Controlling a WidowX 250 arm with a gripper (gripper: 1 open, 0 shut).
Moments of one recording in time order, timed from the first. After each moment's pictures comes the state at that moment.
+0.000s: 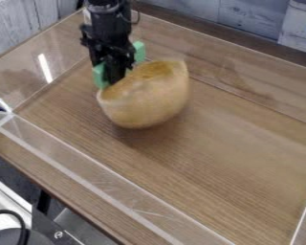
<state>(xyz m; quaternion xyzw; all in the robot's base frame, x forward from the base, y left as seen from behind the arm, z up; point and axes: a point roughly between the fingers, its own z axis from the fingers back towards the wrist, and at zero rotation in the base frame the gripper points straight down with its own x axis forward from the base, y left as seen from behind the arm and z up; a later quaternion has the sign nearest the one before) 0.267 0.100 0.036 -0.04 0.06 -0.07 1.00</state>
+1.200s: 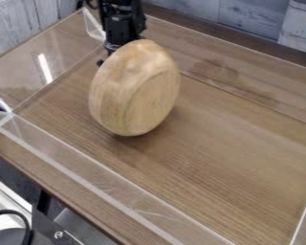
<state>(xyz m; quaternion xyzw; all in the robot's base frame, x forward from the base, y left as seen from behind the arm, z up) 0.251 0.076 0.020 -0.03 0.09 -0.12 0.99</state>
